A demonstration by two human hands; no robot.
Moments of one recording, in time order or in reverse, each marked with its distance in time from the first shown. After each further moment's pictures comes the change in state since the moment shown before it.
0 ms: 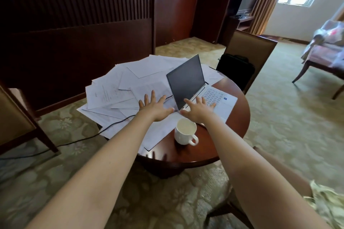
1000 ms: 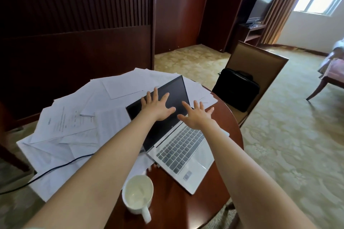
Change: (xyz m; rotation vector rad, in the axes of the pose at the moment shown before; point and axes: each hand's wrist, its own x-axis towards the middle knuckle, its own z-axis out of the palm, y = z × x) left_hand 0.219 0.144 -0.036 0.070 0.072 -0.056; right_hand 0.204 0.149 -0.049 0.010 0.007 -0.073
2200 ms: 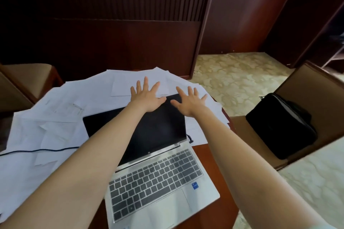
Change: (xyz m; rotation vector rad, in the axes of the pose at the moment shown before) left_hand 0.165 0.050 -0.017 -0.027 0.157 -0.475; right_hand 0.218 0.066 -0.060 -0.049 0.018 -0.460
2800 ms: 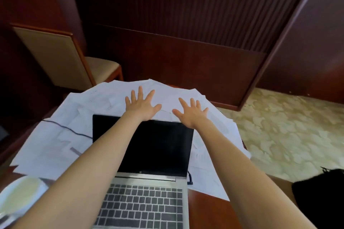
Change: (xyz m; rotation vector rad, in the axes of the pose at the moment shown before) left_hand 0.009 -0.002 -0.019 -0.143 0.046 -0.504; right_hand 0.095 -0.001 -0.021 -0.069 -0.088 -0.433
